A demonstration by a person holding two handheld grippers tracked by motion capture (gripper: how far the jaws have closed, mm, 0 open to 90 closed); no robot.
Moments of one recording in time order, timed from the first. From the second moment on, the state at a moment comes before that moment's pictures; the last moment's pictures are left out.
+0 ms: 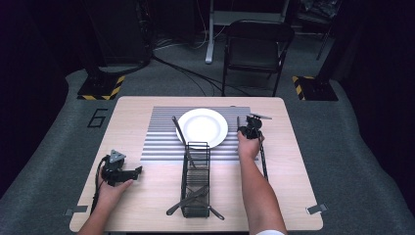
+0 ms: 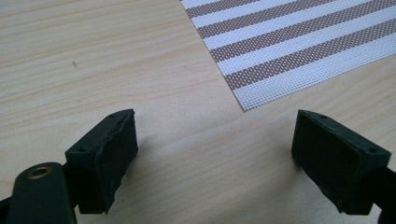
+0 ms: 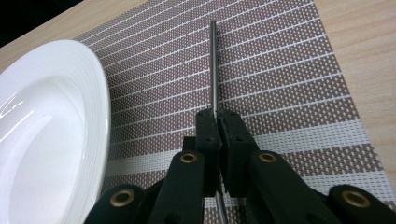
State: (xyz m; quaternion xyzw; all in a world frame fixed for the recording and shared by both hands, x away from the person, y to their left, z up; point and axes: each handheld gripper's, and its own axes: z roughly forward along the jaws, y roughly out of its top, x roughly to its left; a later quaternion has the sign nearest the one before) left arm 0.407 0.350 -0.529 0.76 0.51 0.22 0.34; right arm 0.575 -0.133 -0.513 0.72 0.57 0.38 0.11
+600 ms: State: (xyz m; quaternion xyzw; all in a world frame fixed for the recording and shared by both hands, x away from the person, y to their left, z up) left arm 0.407 0.350 -0.529 0.76 0.51 0.22 0.34; right arm 0.574 -0.139 -0.512 0.72 0.57 0.36 0.12
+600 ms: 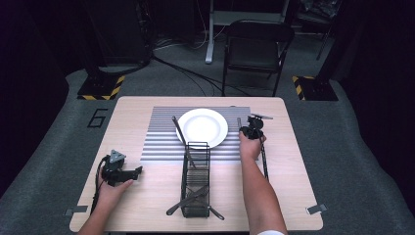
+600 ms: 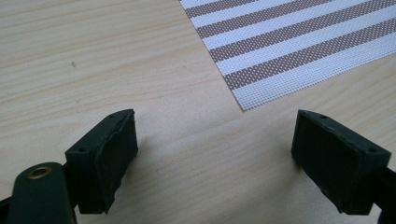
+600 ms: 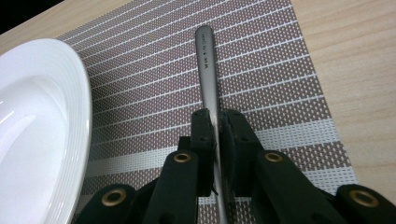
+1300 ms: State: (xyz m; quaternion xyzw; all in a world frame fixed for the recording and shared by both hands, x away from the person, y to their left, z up) left arm 0.406 0.349 -0.529 0.76 0.51 0.22 0.34; right arm 0.543 -0.149 -0.483 0.66 0.65 0.36 0.14
